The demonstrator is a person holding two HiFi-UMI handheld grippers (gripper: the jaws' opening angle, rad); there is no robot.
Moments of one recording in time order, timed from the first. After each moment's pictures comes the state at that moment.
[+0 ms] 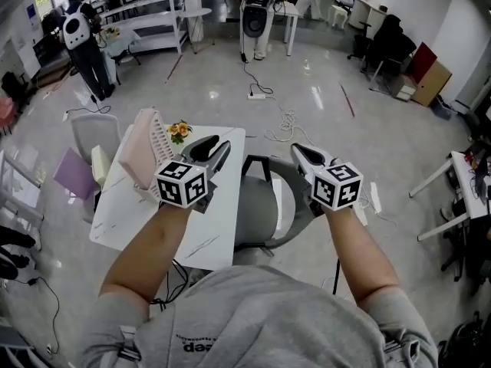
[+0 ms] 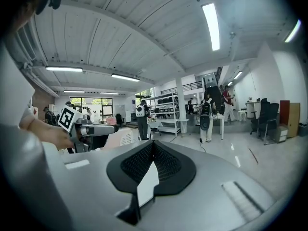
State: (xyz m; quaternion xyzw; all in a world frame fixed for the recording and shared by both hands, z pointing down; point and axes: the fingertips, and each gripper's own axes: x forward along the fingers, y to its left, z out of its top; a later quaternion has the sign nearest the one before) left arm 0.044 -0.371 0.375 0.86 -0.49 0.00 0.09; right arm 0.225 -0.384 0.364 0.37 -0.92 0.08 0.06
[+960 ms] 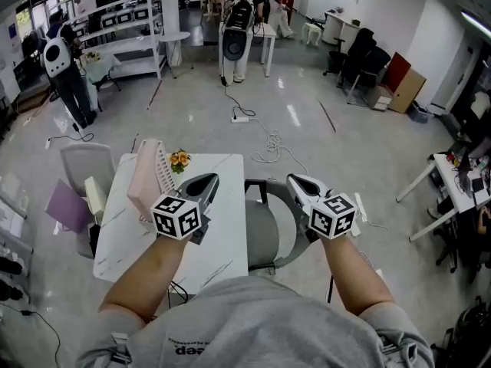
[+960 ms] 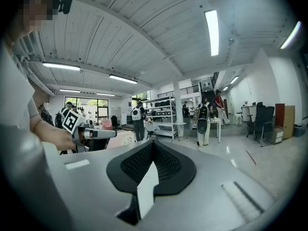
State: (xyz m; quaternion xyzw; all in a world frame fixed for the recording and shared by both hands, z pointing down) left arm -0.028 -0.363 0.394 0.89 -0.44 -0.03 0.12; right arm 0.169 -0.359 0.365 0.40 -0.91 0.06 0.04
